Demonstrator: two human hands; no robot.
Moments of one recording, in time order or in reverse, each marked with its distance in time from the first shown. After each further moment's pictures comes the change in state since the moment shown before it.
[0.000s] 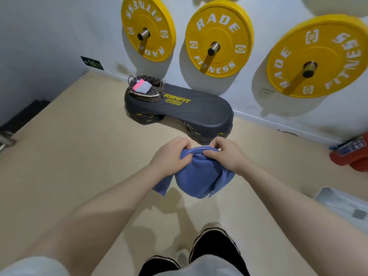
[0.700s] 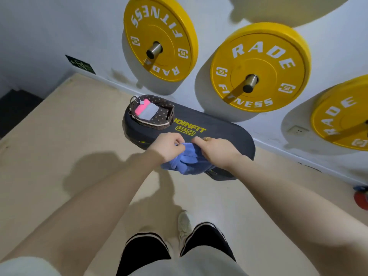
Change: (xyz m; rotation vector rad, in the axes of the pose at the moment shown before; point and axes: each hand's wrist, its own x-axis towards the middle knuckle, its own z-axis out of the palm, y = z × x) left_hand 0.349 -0.223 -0.183 -0.127 -0.138 -0.294; right_hand 0.426 -0.133 0.014 -0.860 -0.194 -0.238
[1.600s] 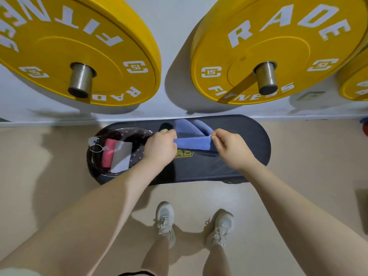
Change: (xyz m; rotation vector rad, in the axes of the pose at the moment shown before) left_hand 0.397 -0.058 -0.036 0.541 -0.139 0.275; right_hand 0.281 0.136 0.039 0.764 0.375 0.638
